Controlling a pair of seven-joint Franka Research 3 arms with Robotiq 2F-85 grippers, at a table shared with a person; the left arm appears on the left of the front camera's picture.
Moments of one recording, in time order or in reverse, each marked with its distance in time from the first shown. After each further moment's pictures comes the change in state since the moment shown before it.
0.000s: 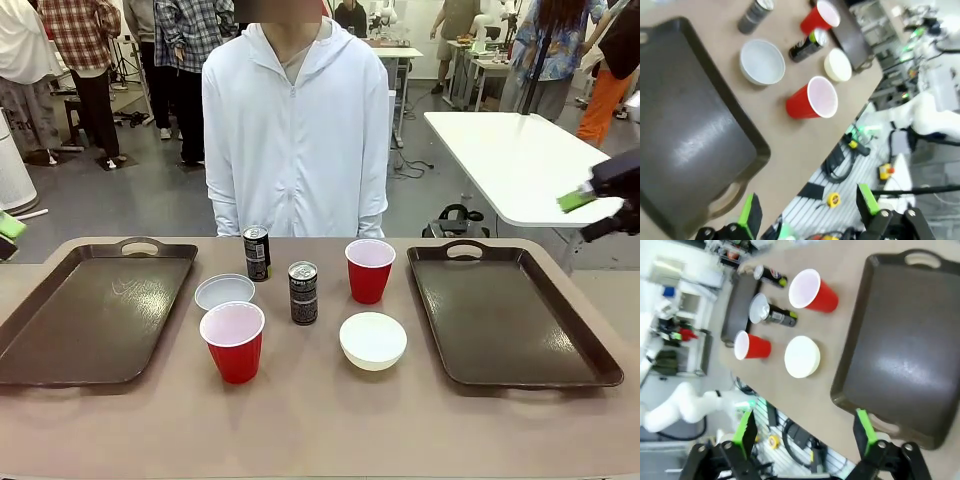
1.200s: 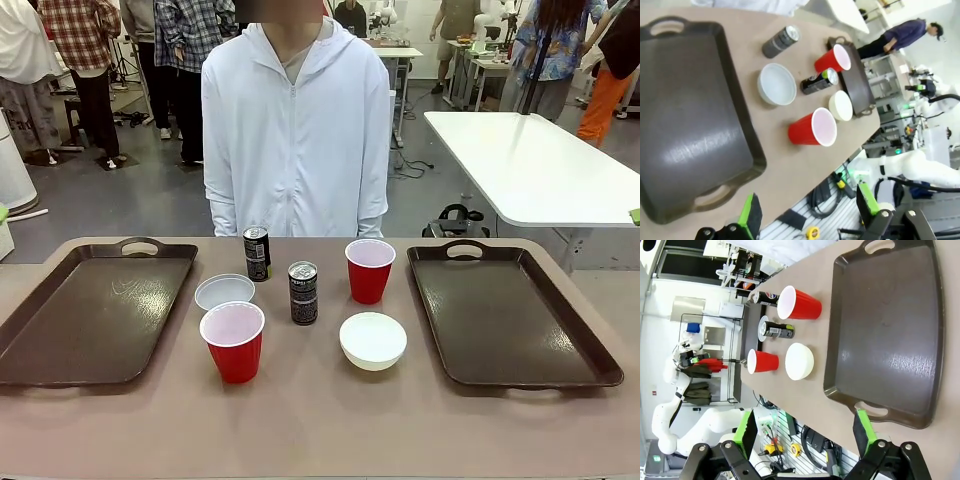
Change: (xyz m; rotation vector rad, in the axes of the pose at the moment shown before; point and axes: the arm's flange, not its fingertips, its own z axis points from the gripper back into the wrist) left arm -0.038 -0.007 0.015 0.011 -0.215 0.209; right arm -0.033 -0.084 0.044 0.107 -0.088 -0.186
